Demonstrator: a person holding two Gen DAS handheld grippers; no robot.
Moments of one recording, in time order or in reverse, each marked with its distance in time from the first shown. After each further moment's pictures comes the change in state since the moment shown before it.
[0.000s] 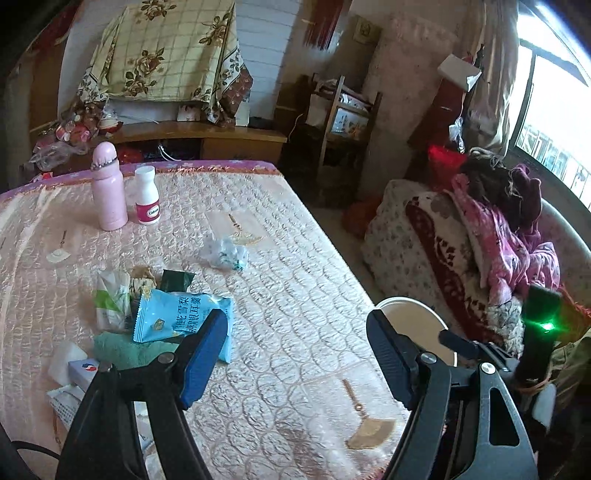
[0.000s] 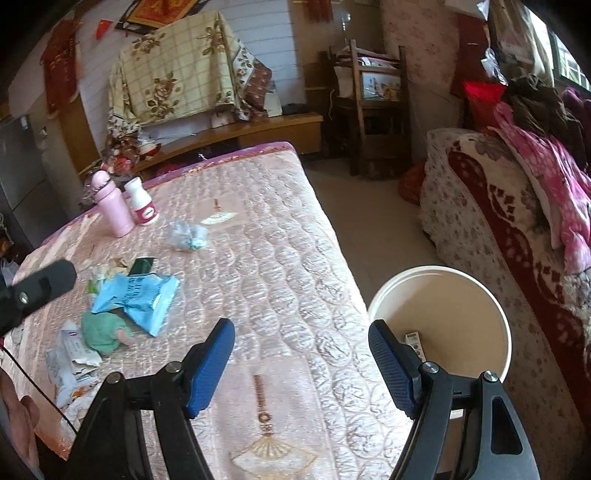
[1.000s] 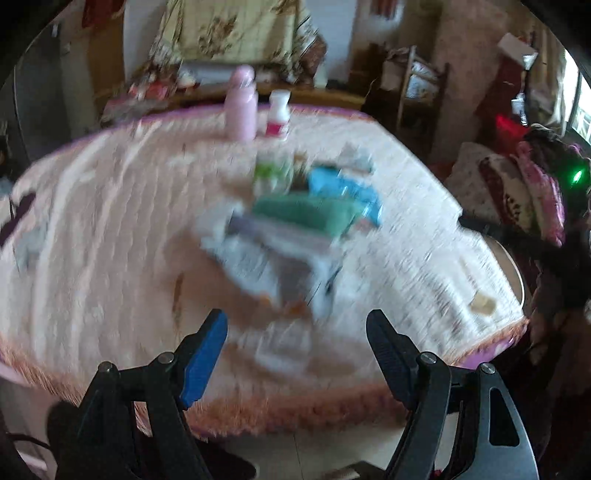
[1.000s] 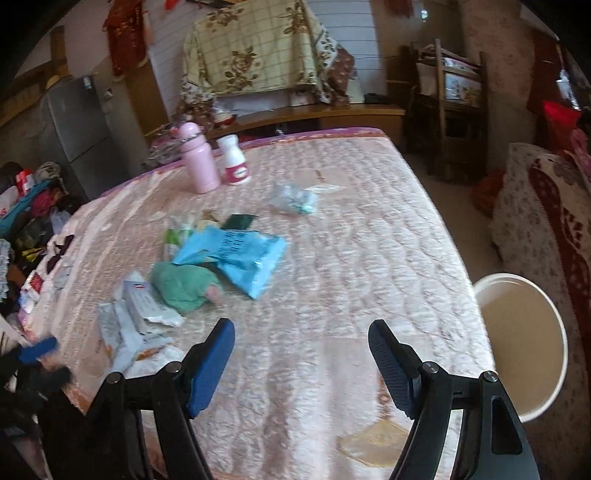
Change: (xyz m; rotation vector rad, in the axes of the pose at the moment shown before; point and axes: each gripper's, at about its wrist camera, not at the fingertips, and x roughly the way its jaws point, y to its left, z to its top) left arm -0.077 0.118 -0.130 -0.088 0.162 0.264; right arm 0.005 0.088 -0.028 -0.167 0.051 0.255
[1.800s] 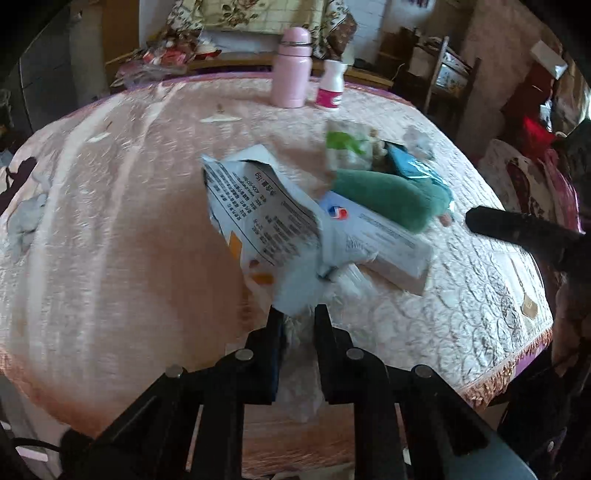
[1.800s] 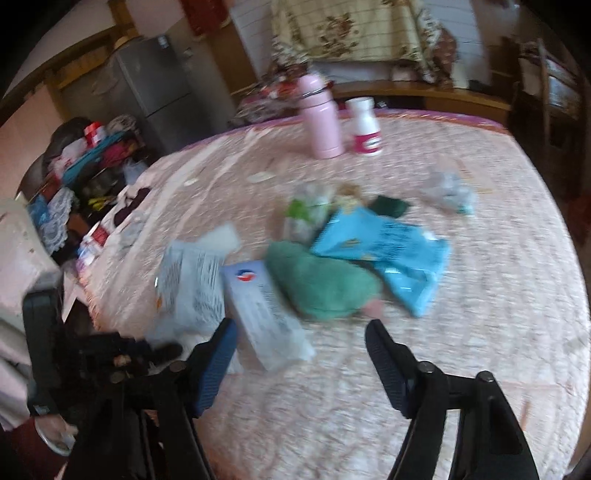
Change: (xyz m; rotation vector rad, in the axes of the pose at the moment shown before) left arm 0.041 0.085 0.015 -0.058 0.096 0.013; right arm 0.065 0.109 0.017 -0.181 0.145 0.313
